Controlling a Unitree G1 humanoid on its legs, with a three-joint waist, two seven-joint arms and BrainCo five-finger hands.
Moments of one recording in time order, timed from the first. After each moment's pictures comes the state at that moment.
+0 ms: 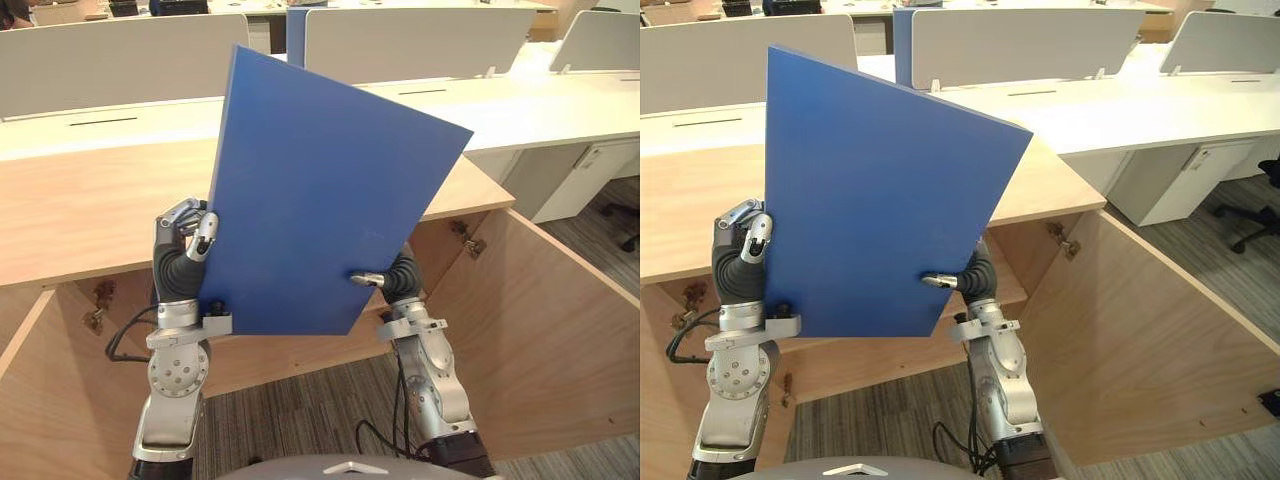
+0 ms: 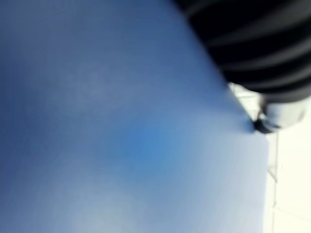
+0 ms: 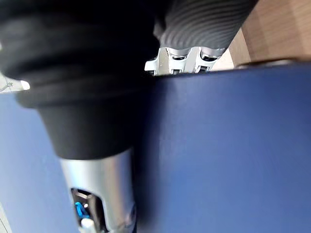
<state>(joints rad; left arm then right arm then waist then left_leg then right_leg) 0.13 0.08 -0.07 -0.45 0.18 -0.31 0.25 0.02 -0.05 0.17 -0.14 0.45 -0.26 0.19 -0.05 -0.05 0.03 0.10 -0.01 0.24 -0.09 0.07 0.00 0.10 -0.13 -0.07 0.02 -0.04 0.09</state>
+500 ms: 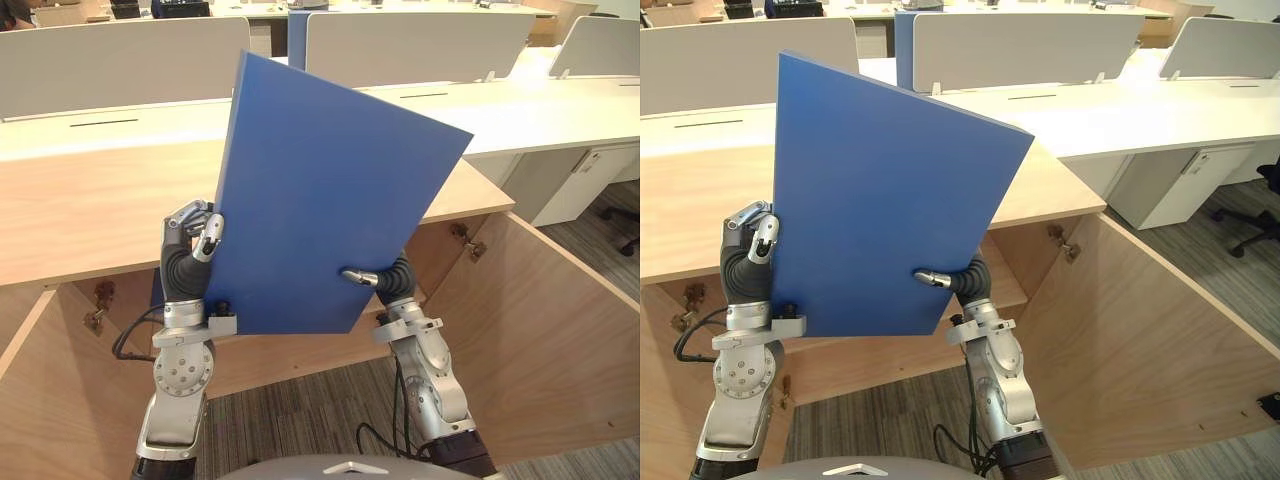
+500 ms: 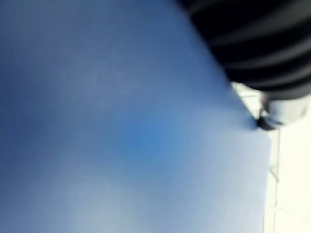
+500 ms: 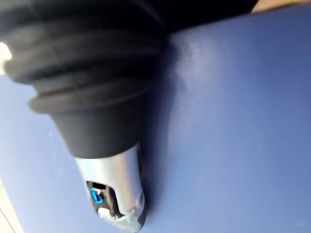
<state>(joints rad) 0.13 0.08 -0.09 -0.41 0.20 -0.32 0.26 0.02 -0.08 0.21 -0.14 0.48 -0.26 0.20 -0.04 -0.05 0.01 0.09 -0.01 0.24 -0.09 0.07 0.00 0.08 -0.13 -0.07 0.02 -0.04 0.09</state>
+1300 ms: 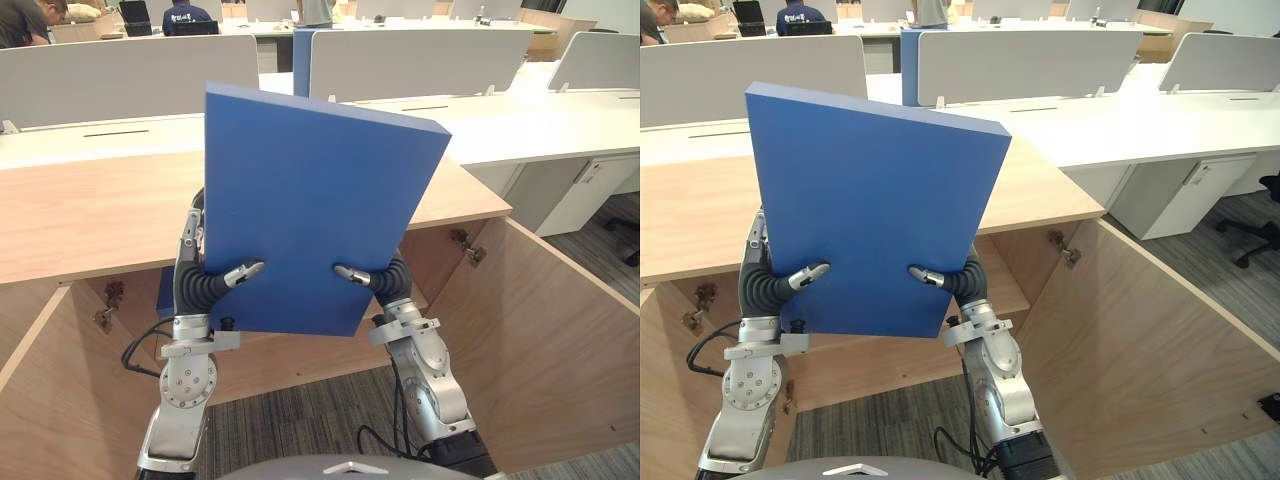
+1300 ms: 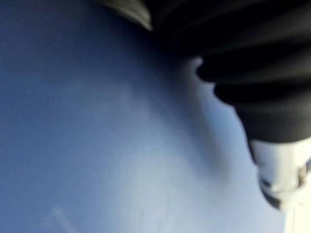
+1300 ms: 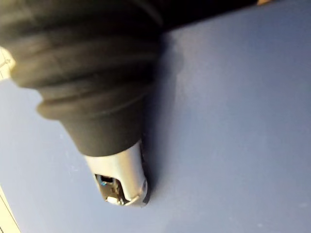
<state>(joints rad) 0.19 0.08 -0.09 -0.35 0.20 -0.32 0.25 0.02 -0.08 0.21 -0.14 0.39 -0.26 0.16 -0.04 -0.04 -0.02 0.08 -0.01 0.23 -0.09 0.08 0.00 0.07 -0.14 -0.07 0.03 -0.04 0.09</state>
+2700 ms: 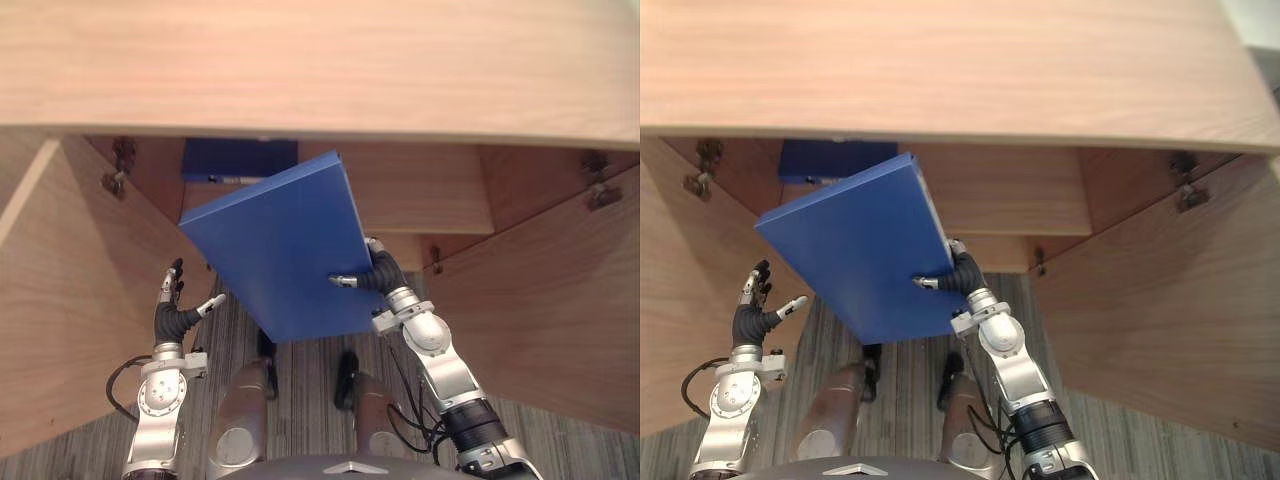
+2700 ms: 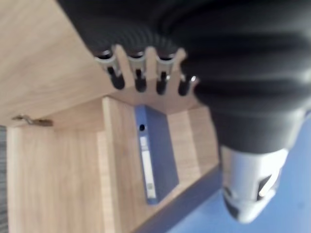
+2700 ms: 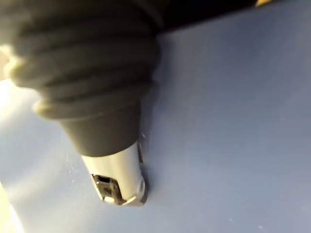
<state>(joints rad) 0.21 0.10 0.10 0.07 0.02 -0.27 0.13 -0.13 -0.23 0.23 0.05 -0.05 -0.22 0.06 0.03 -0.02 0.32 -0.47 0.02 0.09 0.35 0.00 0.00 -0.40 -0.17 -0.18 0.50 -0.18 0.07</state>
